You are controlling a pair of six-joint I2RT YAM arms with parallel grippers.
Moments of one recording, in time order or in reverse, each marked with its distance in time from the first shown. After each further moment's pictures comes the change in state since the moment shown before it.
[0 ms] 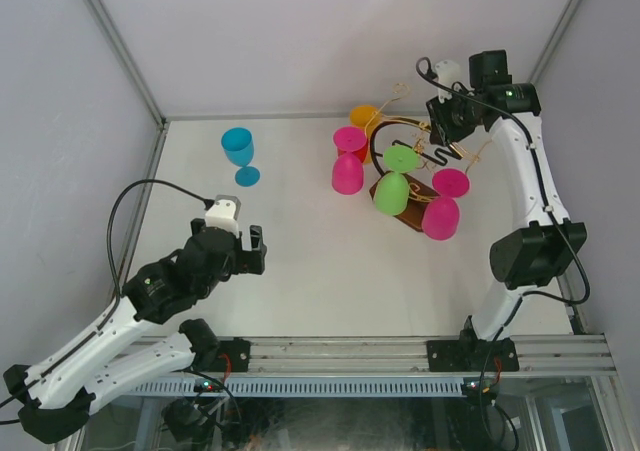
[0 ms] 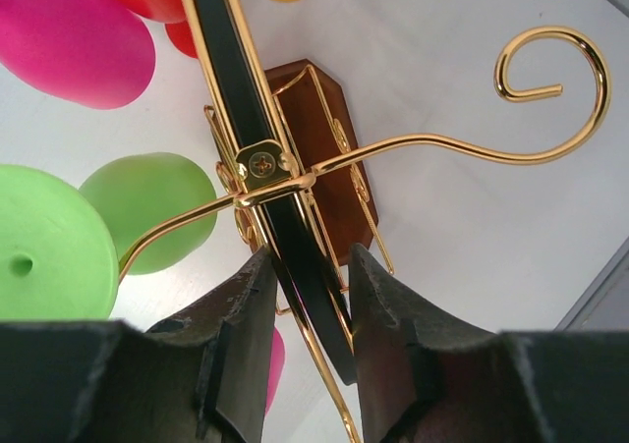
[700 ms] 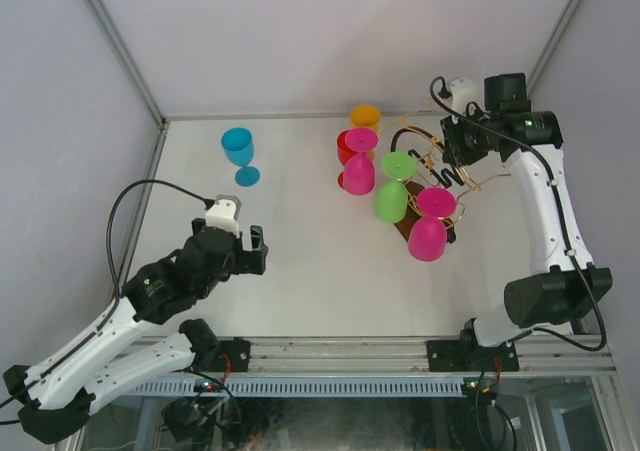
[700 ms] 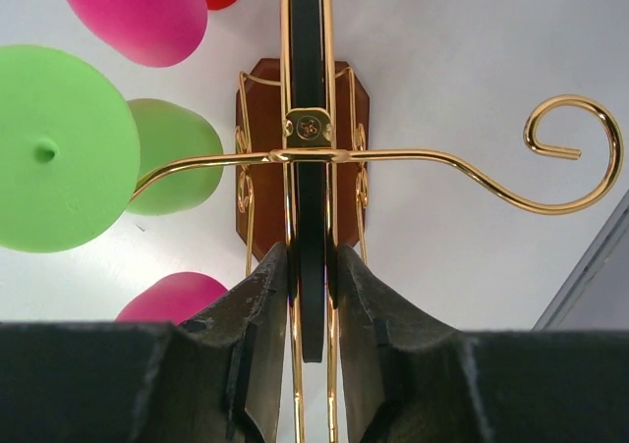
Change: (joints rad) left arm 0.000 -0.003 0.000 0.008 0.019 0.000; right arm -0.011 -0.251 -0.245 0.016 0.027 0.034
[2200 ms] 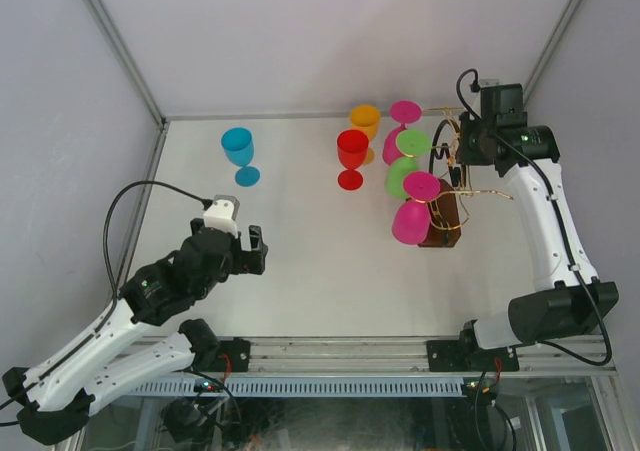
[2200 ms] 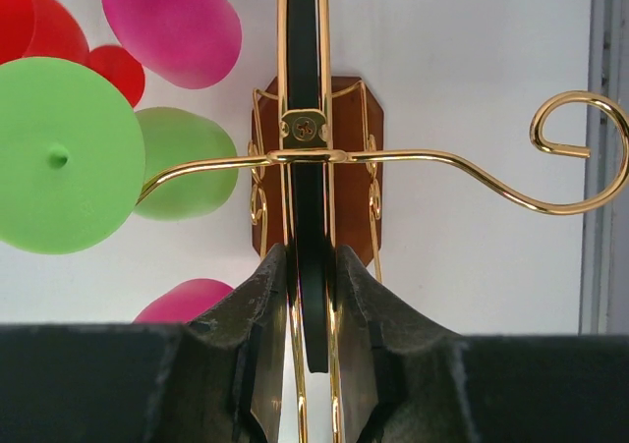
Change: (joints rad) left arm 0.000 -0.014 0.000 0.006 0.004 0.000; right arm 0.027 -0.108 -0.145 0.132 0.345 0.467
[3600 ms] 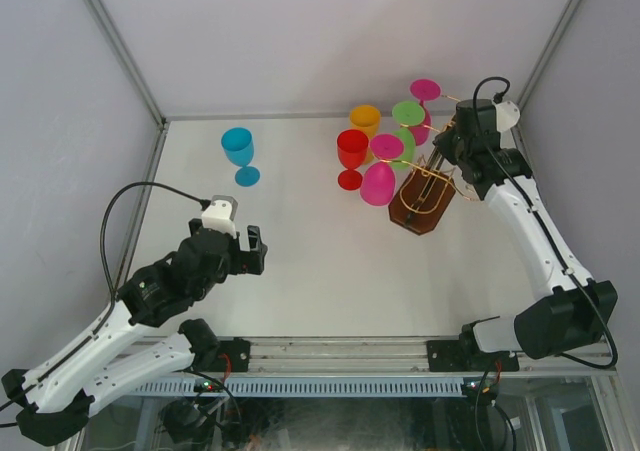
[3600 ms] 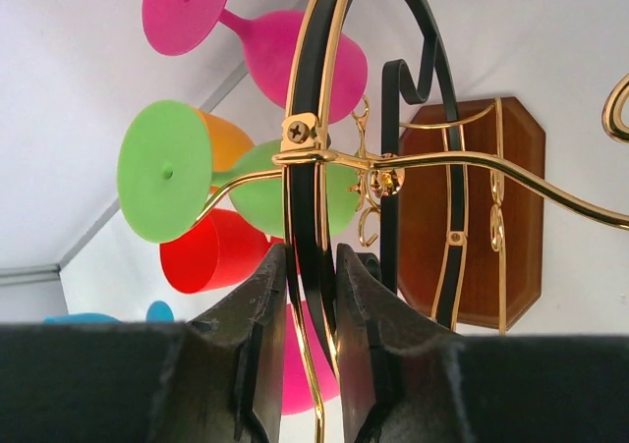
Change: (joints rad) left arm -0.001 -0.013 0.000 0.000 -0.001 0.000; right arm 0.125 -0.069 -0.257 0.397 0.255 0.769
